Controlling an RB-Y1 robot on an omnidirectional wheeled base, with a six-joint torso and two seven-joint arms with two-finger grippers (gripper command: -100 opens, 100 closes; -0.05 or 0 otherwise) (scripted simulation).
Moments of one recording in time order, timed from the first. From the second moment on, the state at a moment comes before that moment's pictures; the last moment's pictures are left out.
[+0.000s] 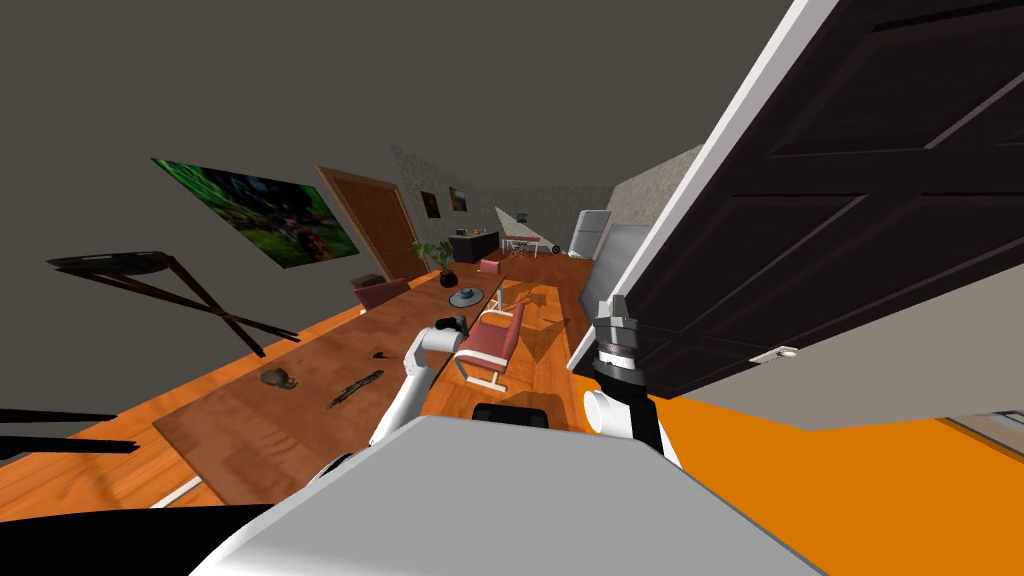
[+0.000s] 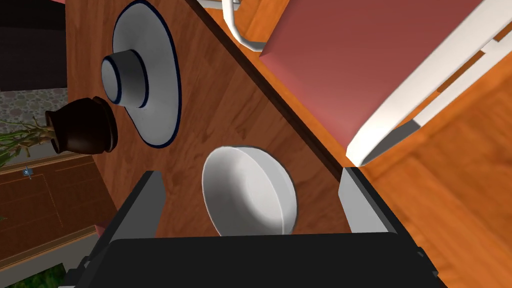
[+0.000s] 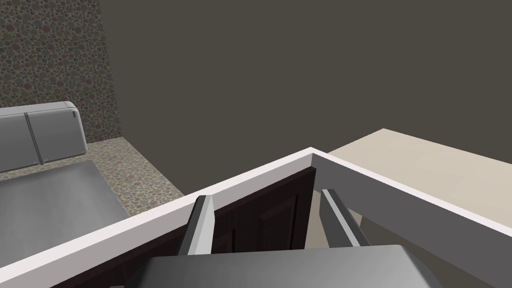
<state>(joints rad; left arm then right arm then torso) -0.05 0.16 0.04 -1.84 0.01 1.07 0.43 0.48 0.04 0.07 -2.27 0.02 -0.44 0.13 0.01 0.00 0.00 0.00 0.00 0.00</state>
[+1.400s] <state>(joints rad) -0.08 0.17 0.11 -1.63 0.09 1.36 0.33 0.48 0.04 0.07 -2.27 0.02 -0.44 0.13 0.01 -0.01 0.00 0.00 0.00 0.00</state>
